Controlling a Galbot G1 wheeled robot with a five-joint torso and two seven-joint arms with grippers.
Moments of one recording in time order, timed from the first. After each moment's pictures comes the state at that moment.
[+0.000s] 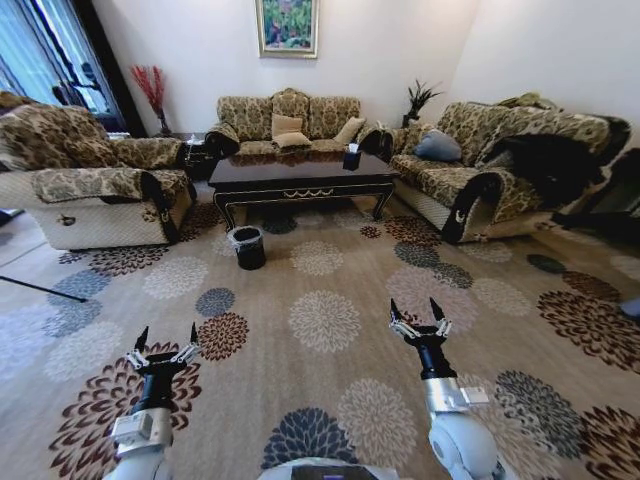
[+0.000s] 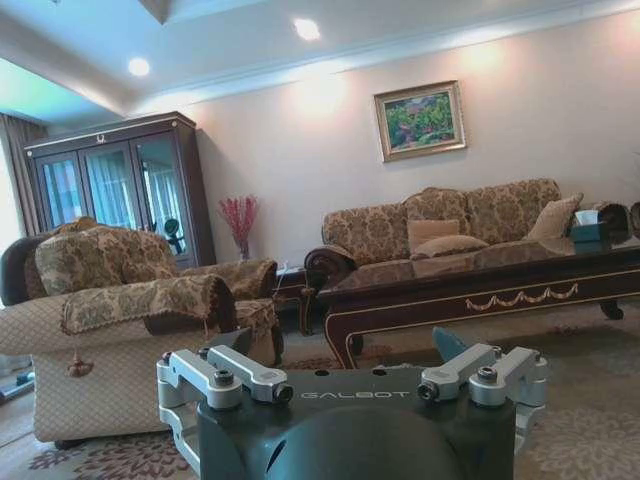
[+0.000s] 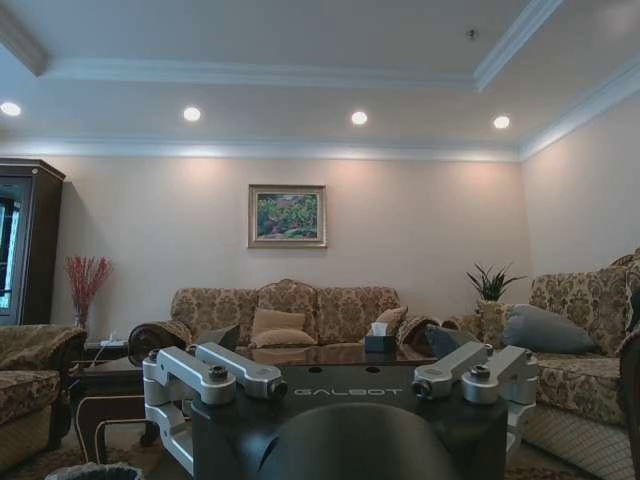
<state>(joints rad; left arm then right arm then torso) 1.84 -1.50 -0.78 -2.27 -0.06 -0.13 -0.09 -1.67 1.18 0.52 2.14 0.29 0.36 0.17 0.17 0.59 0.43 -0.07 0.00</state>
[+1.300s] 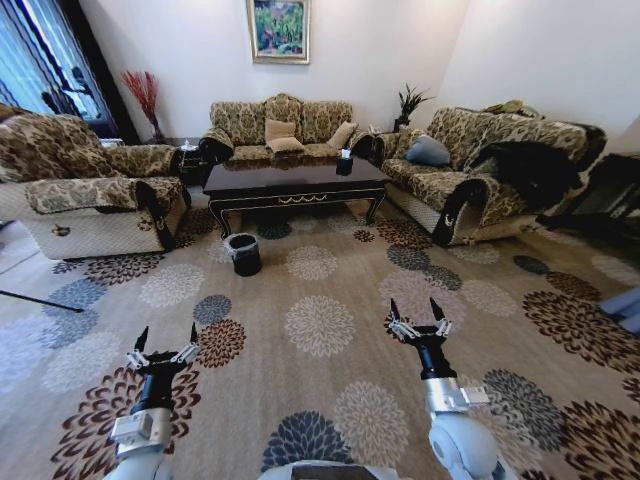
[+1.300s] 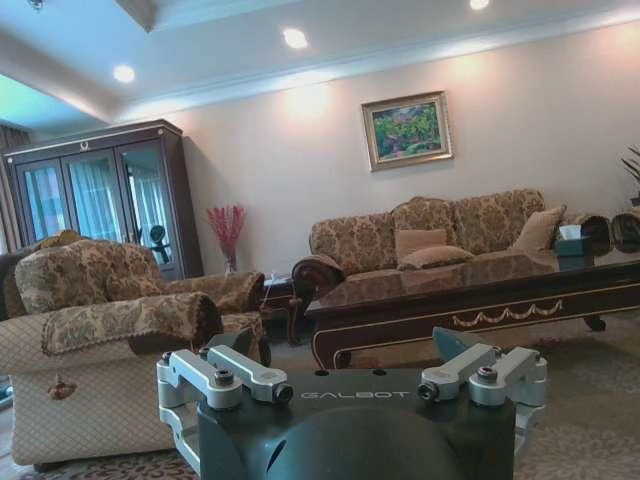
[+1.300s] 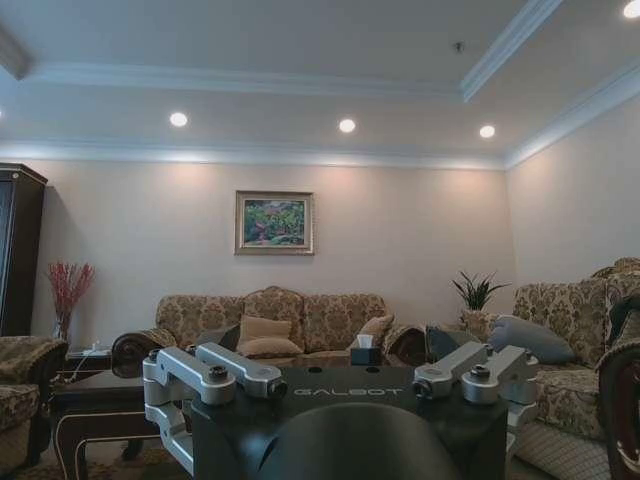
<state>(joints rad) 1.84 -1.50 -0.78 -2.27 -0.06 -0.13 -0.09 -1.67 1.18 0.52 2.14 0.29 0.36 0.17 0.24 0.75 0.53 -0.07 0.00</state>
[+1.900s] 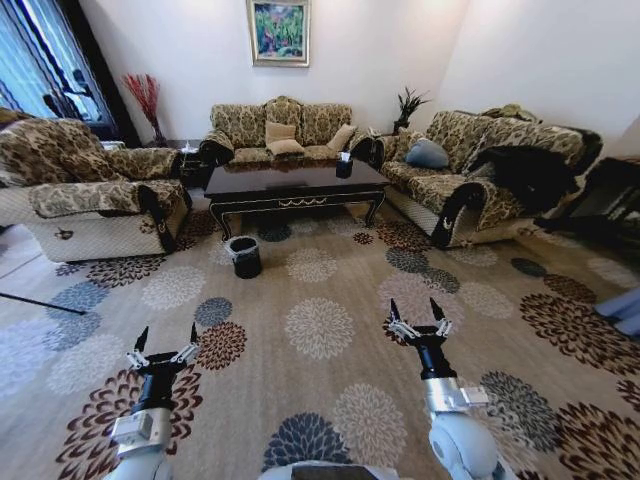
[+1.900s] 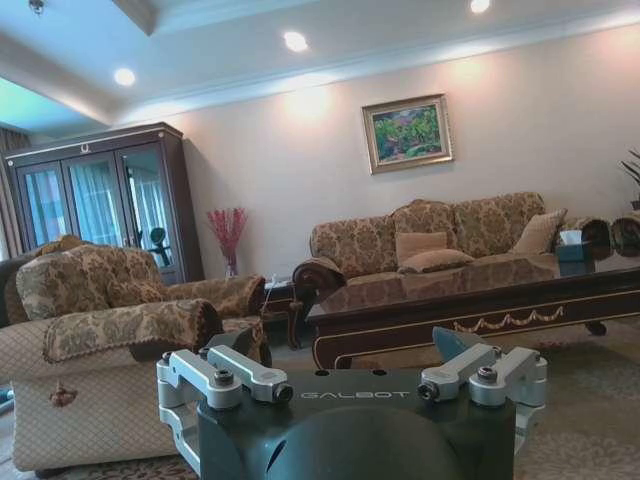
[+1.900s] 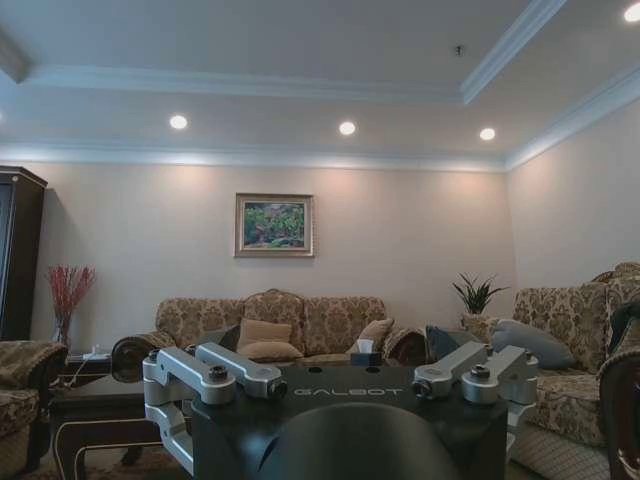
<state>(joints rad) 1.84 -1.50 -0.78 -2.27 -0.06 -0.13 -0.09 -1.67 1.18 0.52 2.14 0.29 0.36 0.17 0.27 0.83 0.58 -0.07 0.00</state>
